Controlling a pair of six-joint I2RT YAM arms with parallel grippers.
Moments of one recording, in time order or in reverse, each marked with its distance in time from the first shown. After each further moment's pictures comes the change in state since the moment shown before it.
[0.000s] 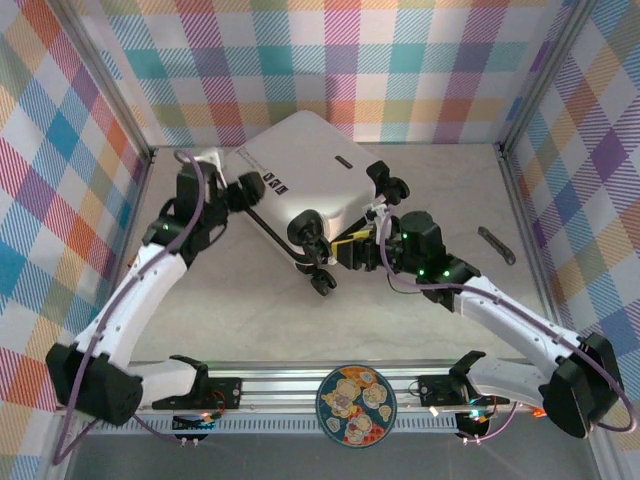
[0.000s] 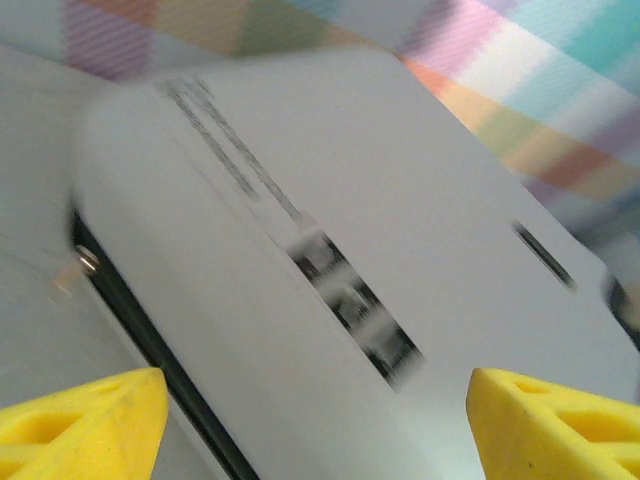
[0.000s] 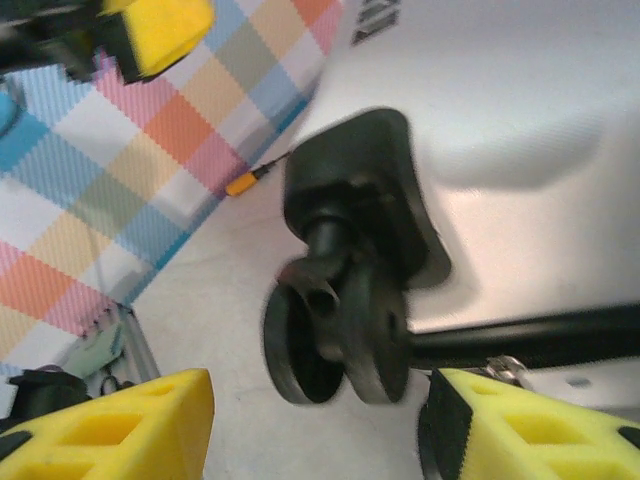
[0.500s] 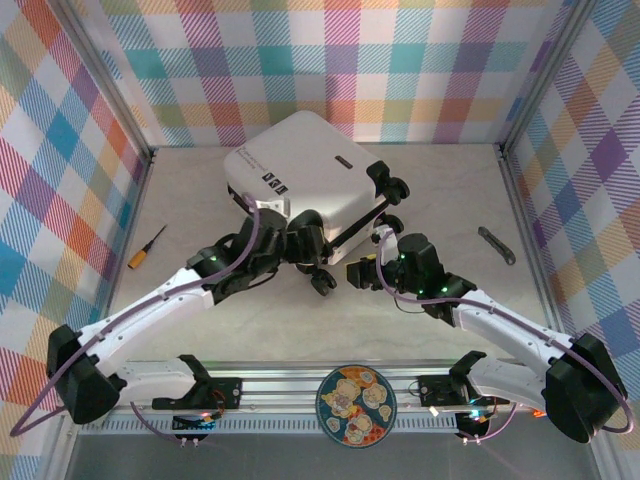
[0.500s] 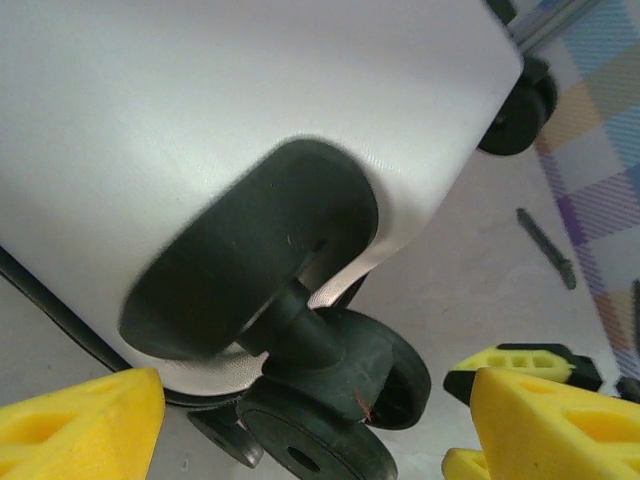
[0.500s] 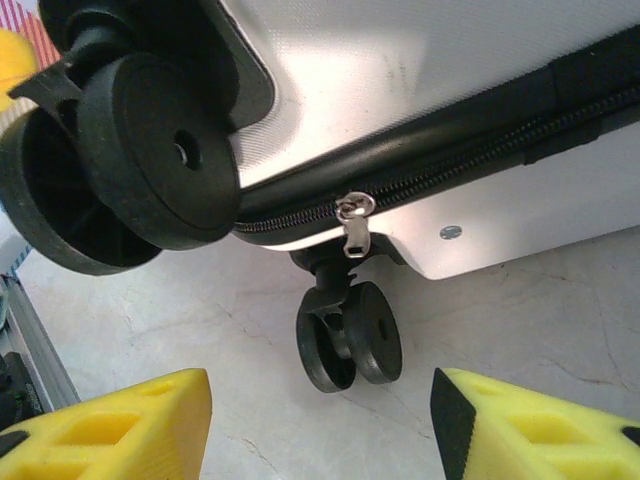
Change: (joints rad) left arm -0.452 0.025 -0.100 -0.039 -0.160 -0.201; right arm 0.000 -0.015 -0.177 0.006 0.113 -0.022
